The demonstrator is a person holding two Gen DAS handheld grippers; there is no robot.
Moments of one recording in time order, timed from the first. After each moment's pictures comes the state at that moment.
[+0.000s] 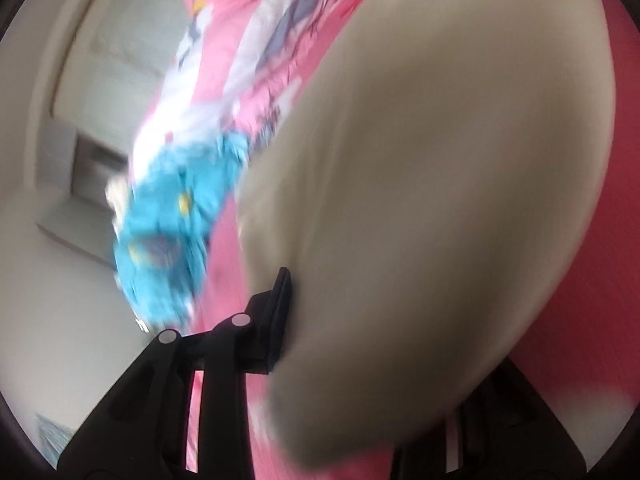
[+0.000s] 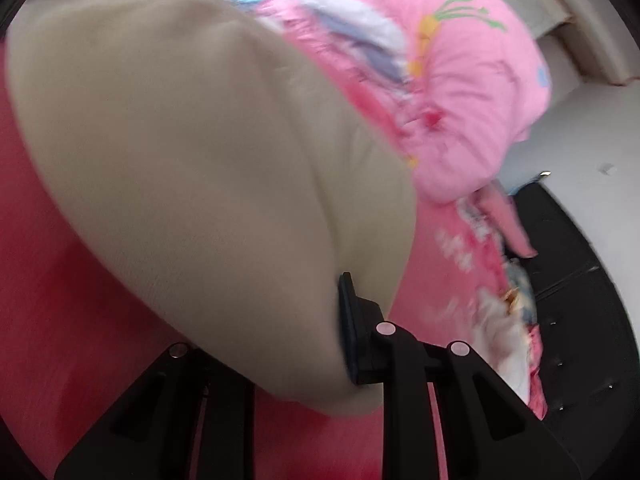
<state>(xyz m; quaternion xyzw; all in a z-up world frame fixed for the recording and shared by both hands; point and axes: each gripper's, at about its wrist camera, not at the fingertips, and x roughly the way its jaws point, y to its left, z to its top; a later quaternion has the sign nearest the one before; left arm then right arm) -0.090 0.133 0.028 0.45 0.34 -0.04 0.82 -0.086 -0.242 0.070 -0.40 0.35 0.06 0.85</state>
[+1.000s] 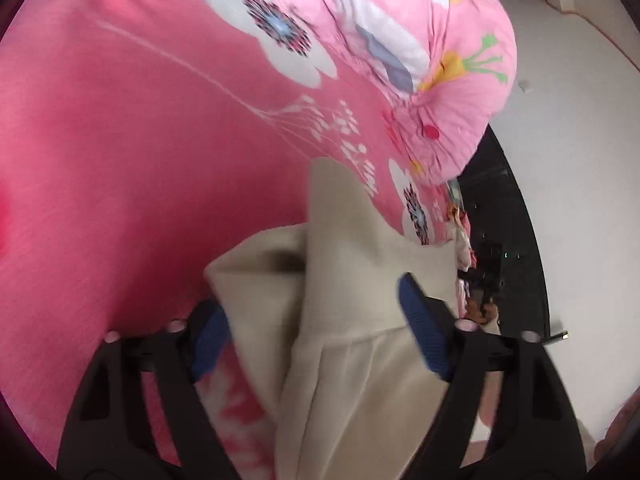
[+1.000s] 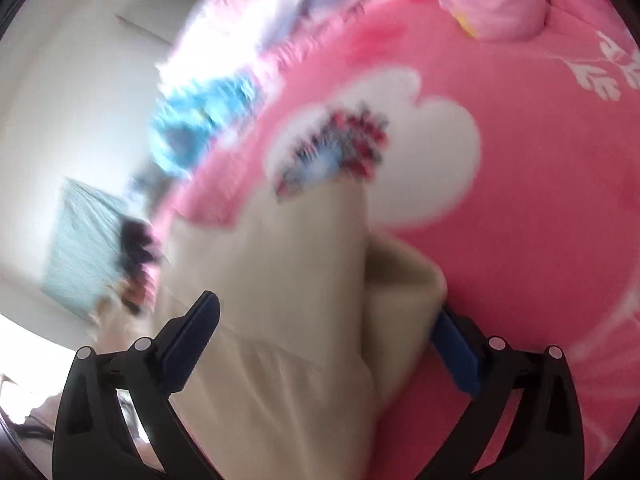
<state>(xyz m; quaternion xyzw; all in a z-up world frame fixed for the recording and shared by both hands) 0.057 0.255 0.037 -0.32 0.50 -0.29 0.75 0.083 -0.372 0.094 0.24 0.51 0.33 0.76</state>
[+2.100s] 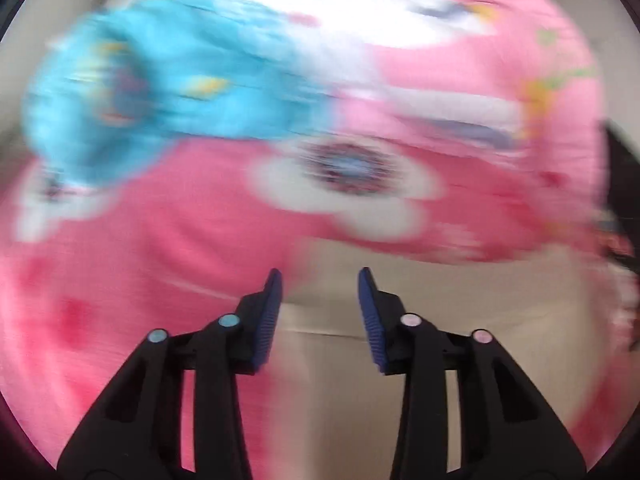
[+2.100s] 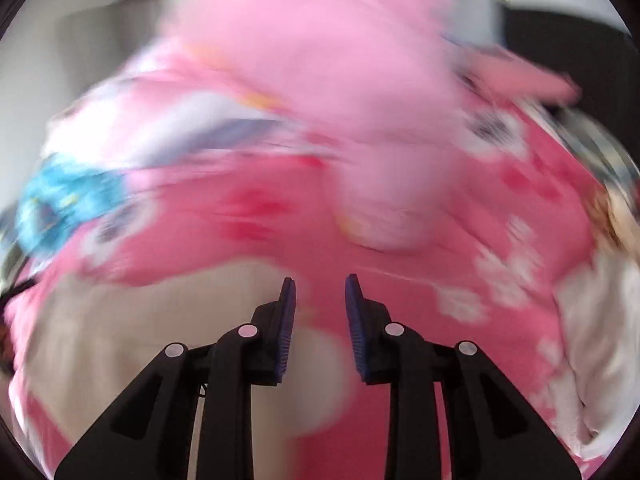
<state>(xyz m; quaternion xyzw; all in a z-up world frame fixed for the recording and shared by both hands) 0.130 0.214 0.129 -0.12 0.41 -0.09 0.90 0.149 -0.326 0.186 0.04 0.37 0.11 0.92</state>
